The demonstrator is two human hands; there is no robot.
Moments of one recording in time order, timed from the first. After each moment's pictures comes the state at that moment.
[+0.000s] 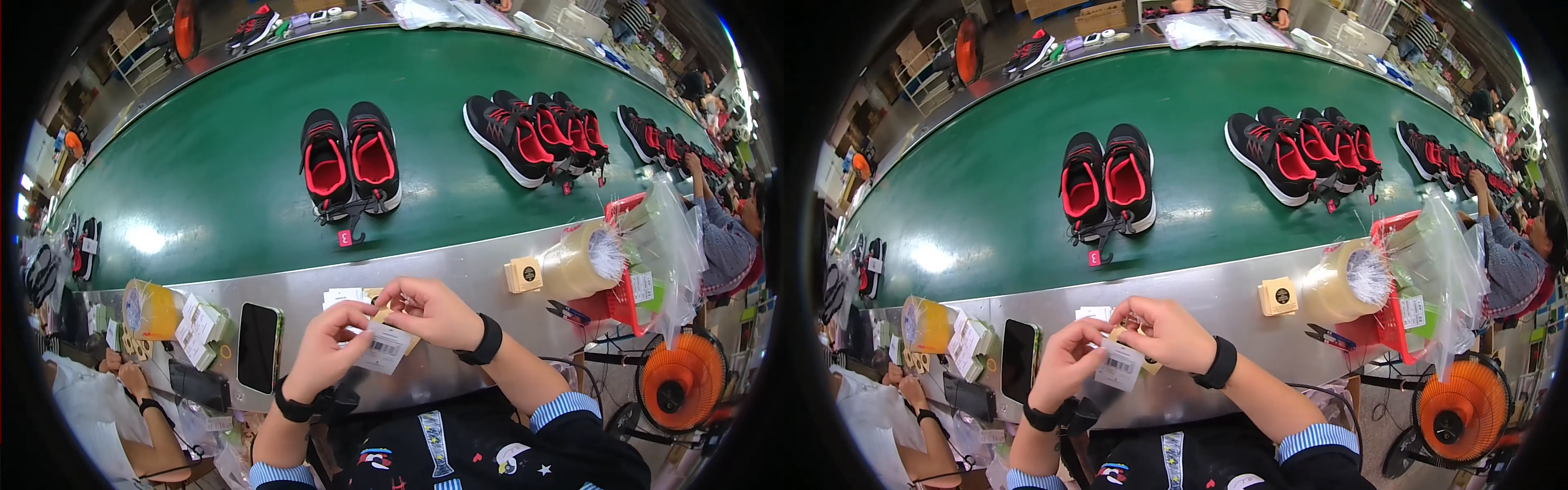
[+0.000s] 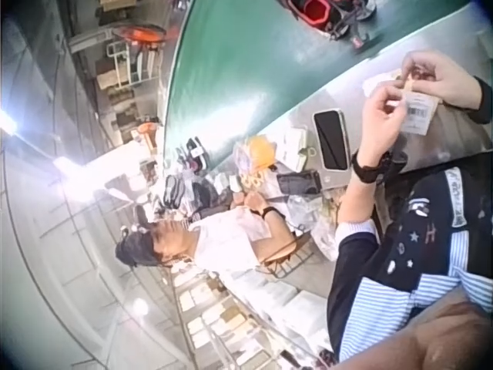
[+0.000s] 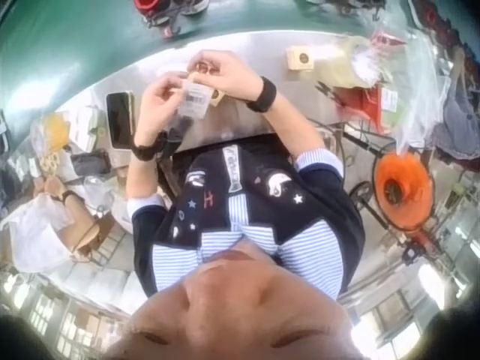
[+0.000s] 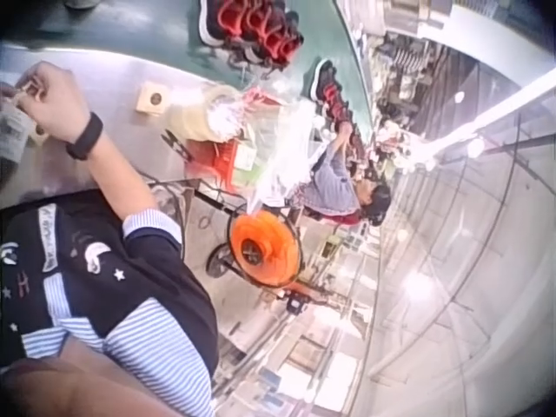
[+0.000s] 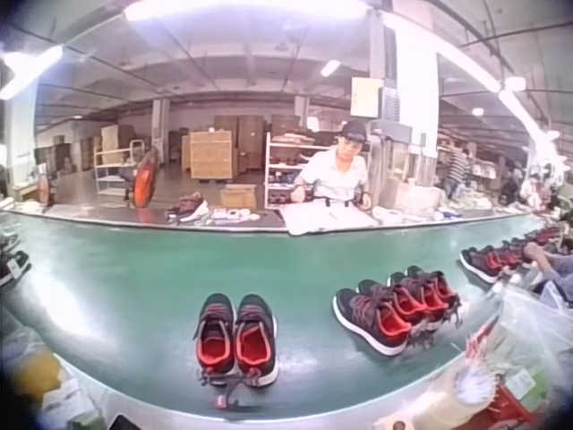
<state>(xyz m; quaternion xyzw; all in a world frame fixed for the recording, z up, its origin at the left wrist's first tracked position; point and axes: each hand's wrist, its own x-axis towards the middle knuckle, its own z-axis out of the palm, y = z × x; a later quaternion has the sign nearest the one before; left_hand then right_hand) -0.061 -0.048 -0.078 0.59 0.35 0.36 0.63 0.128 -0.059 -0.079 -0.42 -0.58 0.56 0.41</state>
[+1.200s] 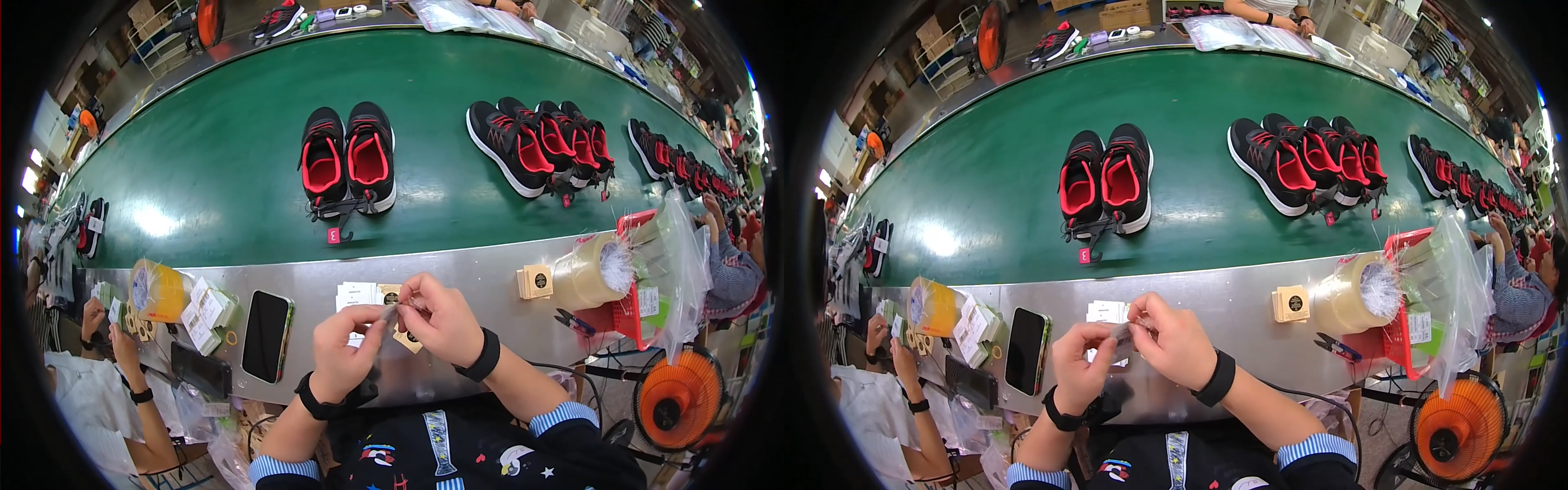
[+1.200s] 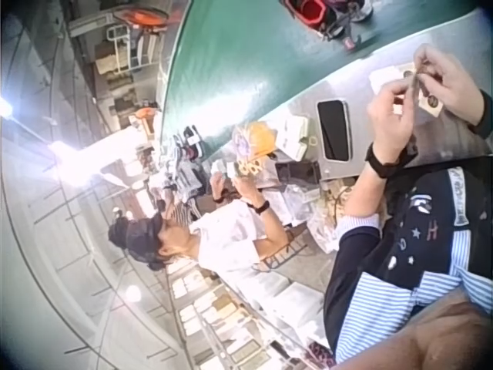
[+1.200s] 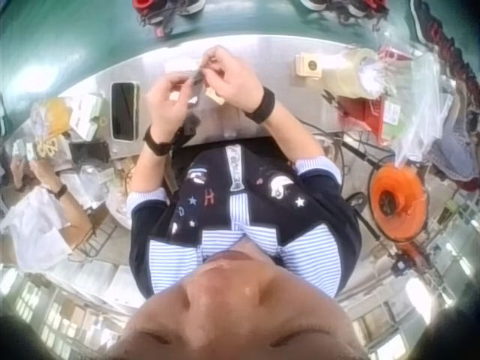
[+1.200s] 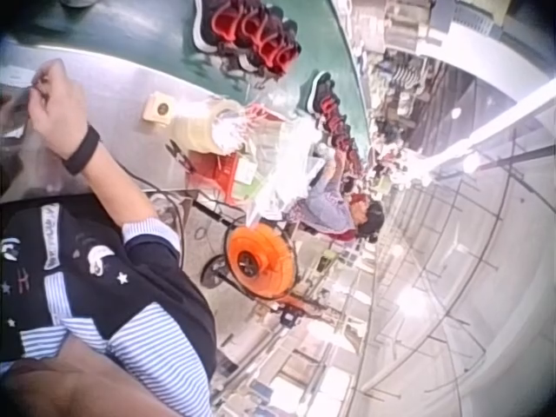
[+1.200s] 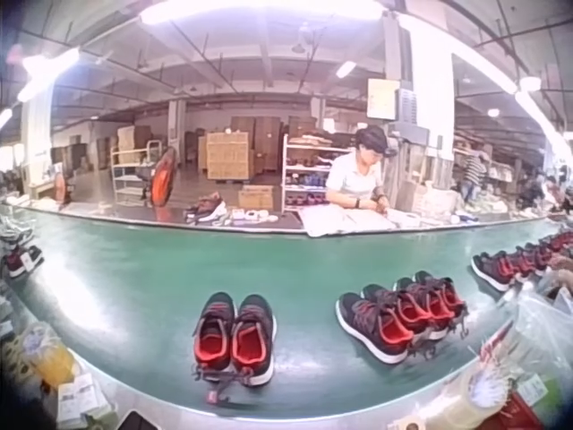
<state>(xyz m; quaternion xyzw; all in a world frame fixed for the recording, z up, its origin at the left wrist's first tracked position) -0.050 -0.065 -0.082 0.67 0.39 0.47 0.41 0.114 -0.072 -0.069 -0.49 -0.60 0.46 0.44</state>
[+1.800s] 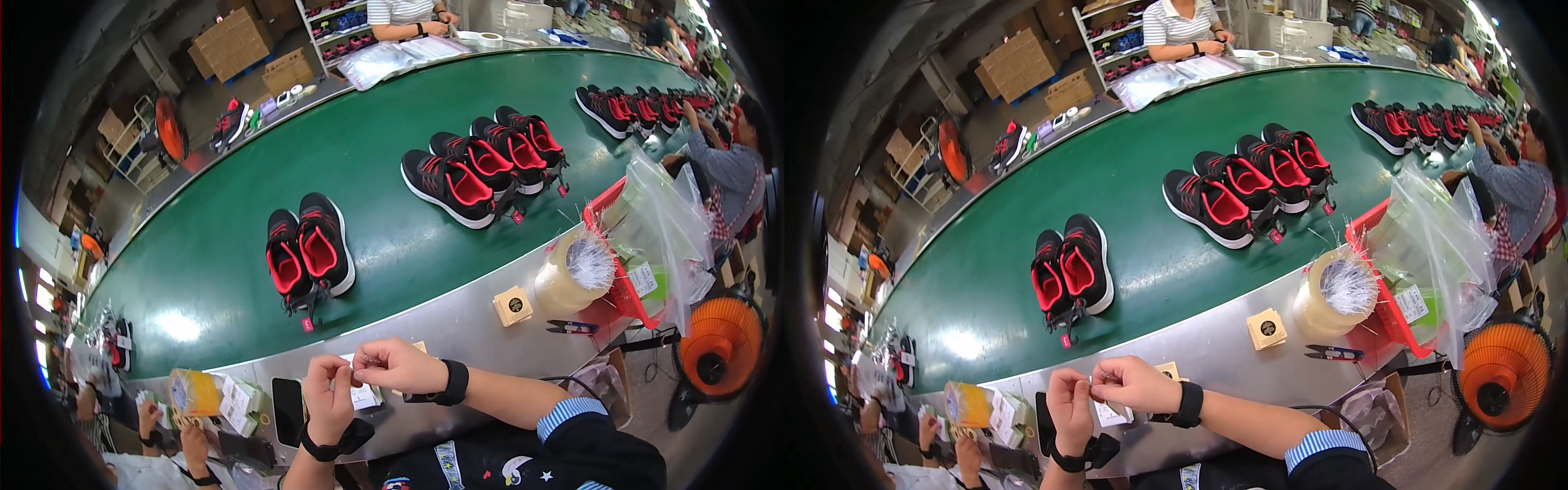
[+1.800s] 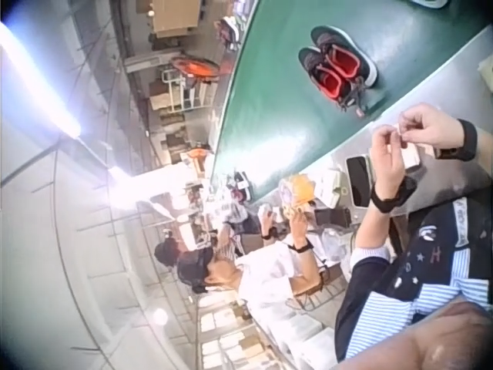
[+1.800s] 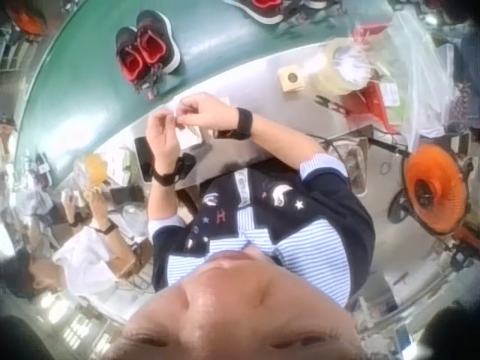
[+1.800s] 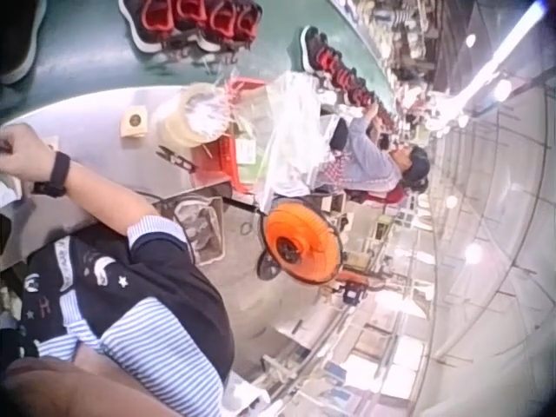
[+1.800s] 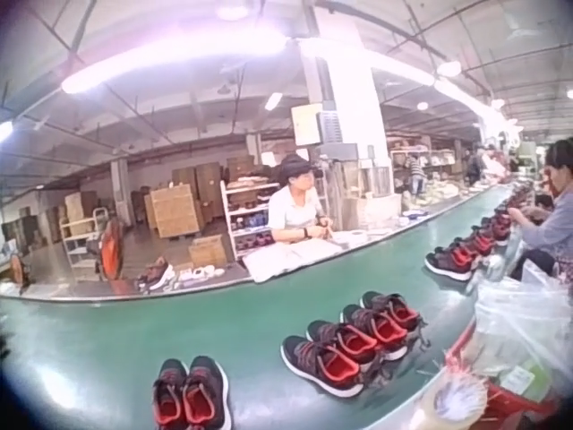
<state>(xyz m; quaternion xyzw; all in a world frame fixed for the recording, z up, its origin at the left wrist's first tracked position) -0.032 -0.048 -0.051 0.68 0.41 0.40 0.46 0.124 -0.054 -0.073 -0.25 -0.45 0.69 0.51</state>
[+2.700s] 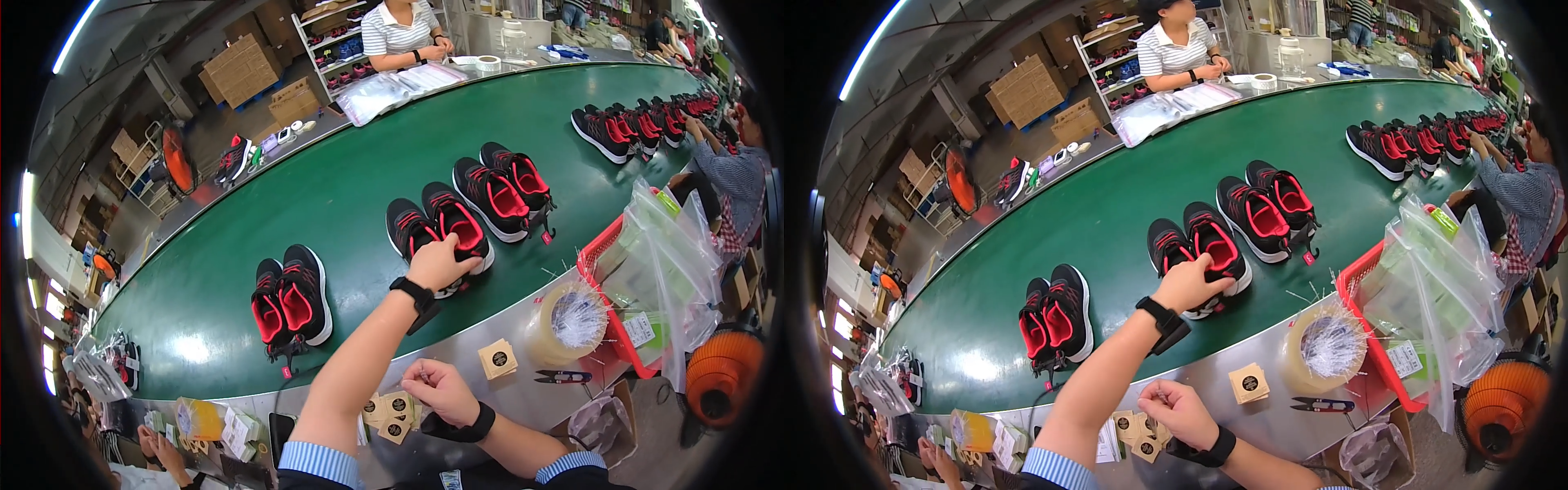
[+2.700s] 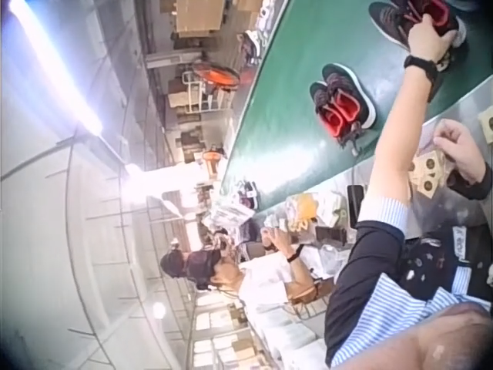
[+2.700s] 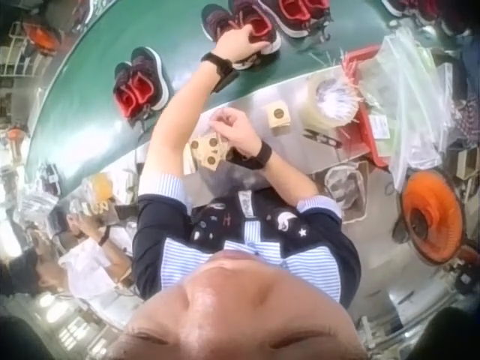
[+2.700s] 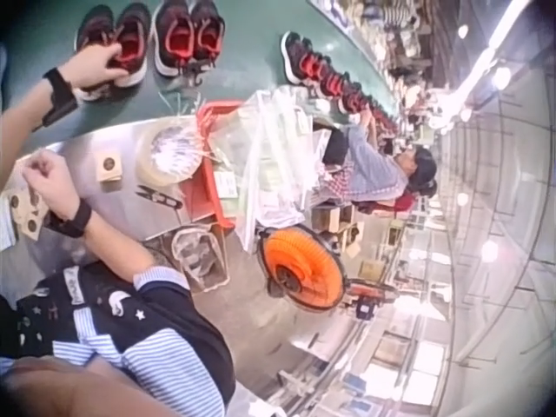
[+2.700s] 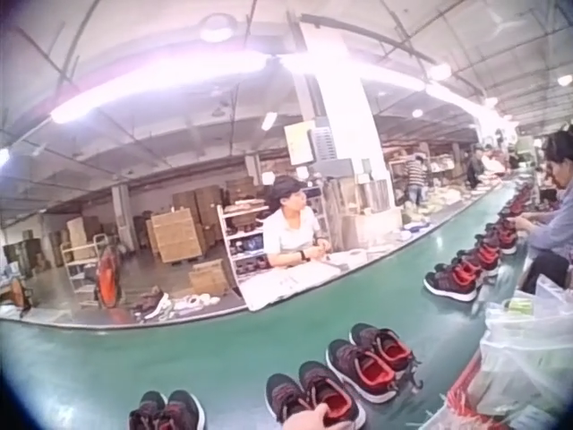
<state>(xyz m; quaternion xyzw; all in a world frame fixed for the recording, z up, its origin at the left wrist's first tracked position) 0.261 0.121 -0.085 0.93 0.31 0.08 0.18 0.215 -0.079 -0.090 -0.34 -0.28 0.65 0.62</state>
